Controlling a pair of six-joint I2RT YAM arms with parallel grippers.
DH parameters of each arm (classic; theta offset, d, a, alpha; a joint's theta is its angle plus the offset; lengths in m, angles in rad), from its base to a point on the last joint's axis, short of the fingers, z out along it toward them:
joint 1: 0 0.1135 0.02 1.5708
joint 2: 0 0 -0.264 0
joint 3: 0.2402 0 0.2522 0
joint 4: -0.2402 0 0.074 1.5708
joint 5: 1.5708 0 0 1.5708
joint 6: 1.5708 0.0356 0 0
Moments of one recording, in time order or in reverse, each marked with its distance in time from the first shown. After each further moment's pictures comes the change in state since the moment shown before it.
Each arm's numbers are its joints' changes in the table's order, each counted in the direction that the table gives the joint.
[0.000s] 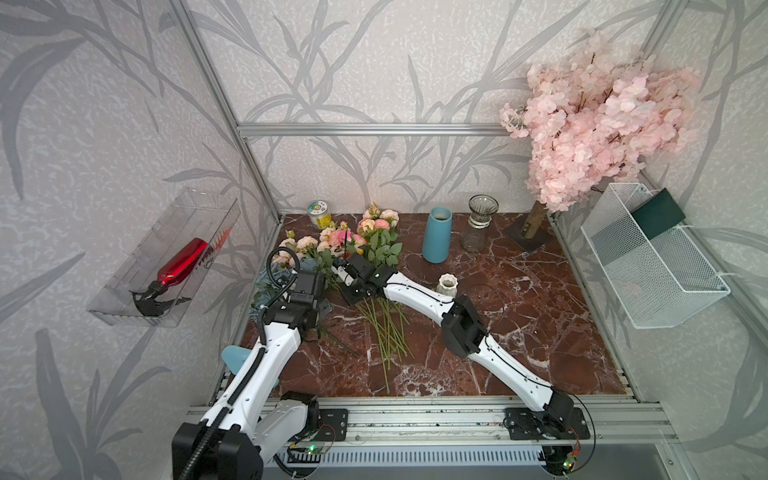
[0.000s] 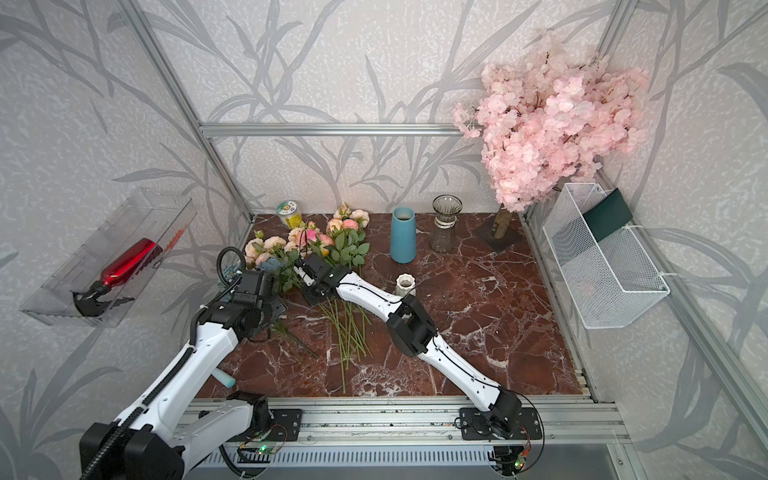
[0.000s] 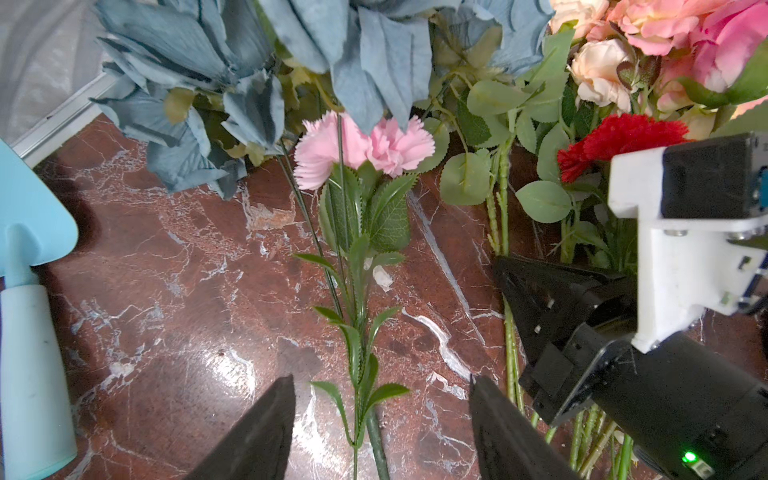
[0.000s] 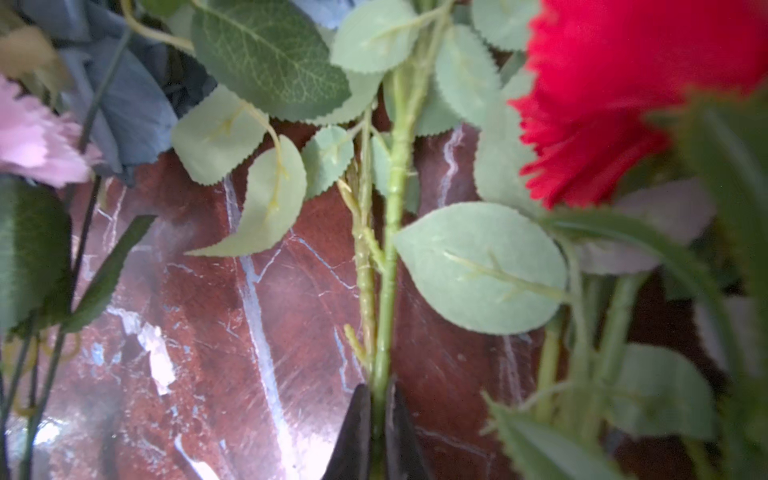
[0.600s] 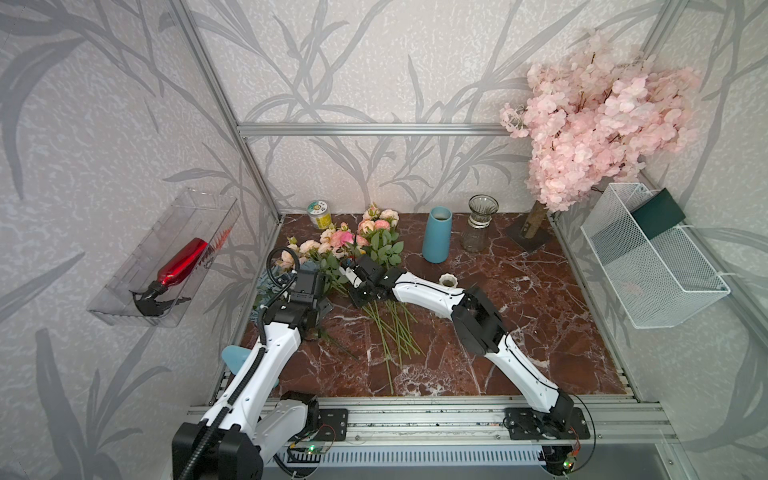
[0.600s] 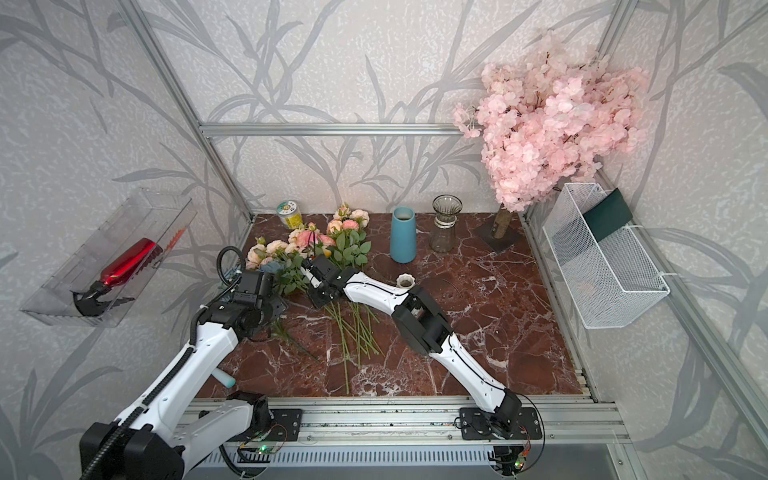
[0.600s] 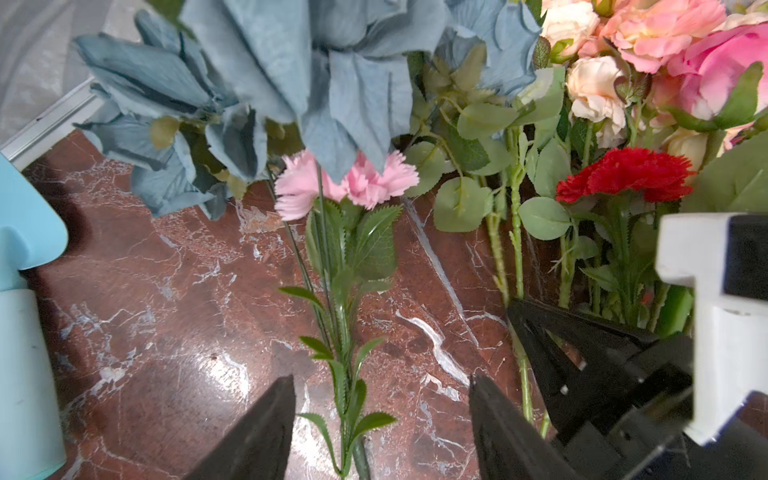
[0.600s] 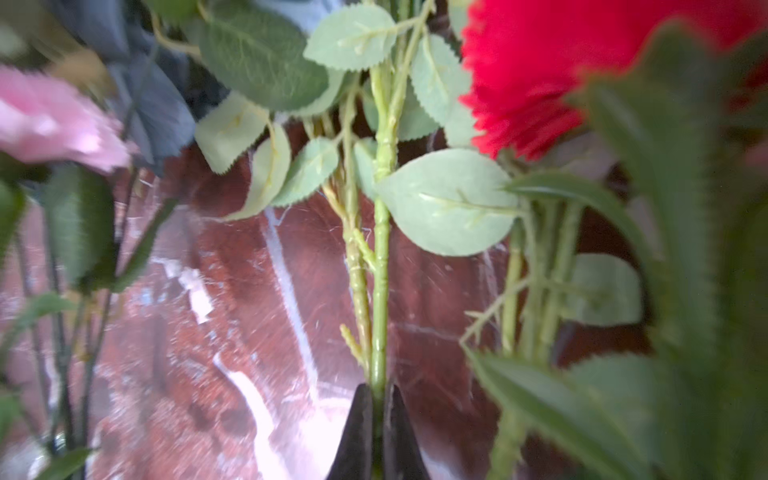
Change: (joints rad) left arm 0.000 0.000 0.000 0.020 0.010 0.000; right arm -0.008 0.307 -0.517 0.237 -0.030 0.056
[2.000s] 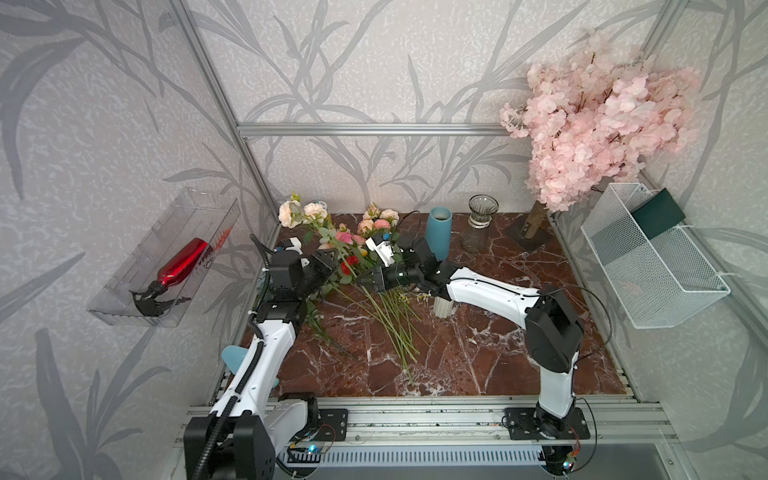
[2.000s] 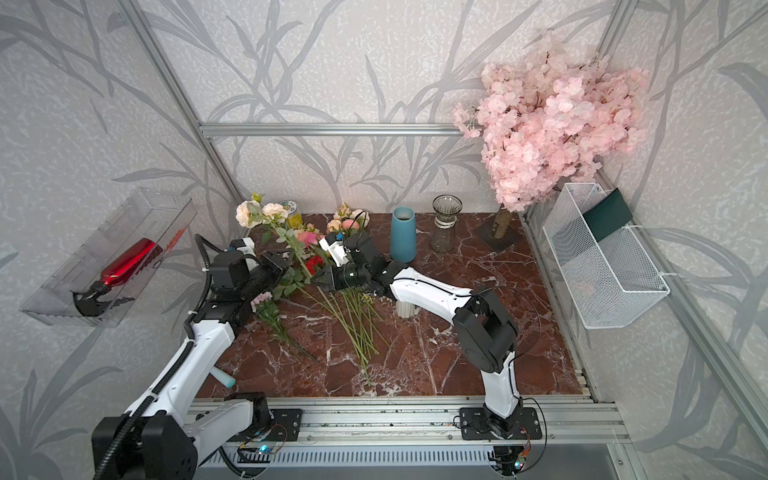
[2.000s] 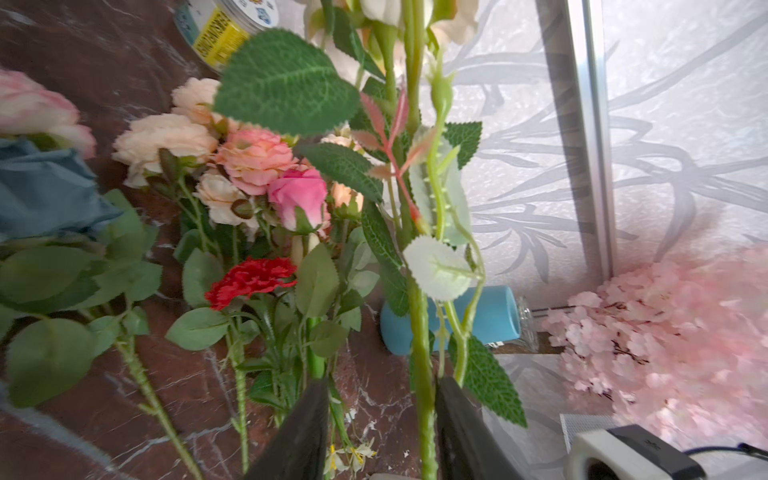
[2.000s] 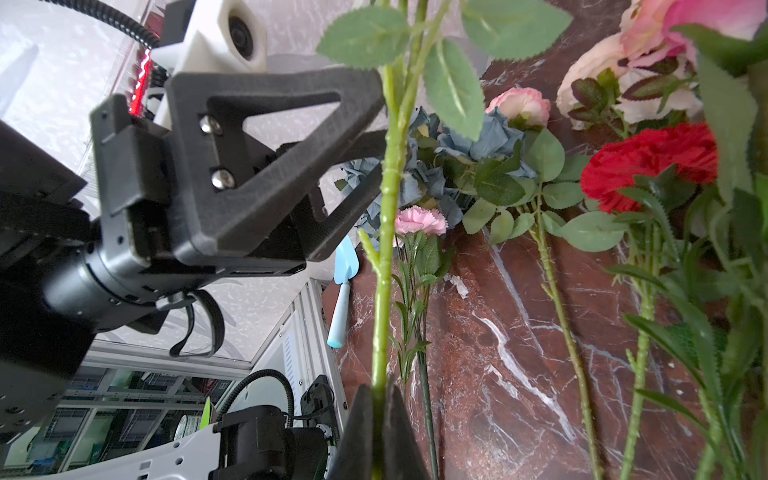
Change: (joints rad) left arm 0.171 -0.043 -0.035 0.774 0.644 -0.091; right arm -0.089 0.579 -0.610 0.462 -0.435 0.367
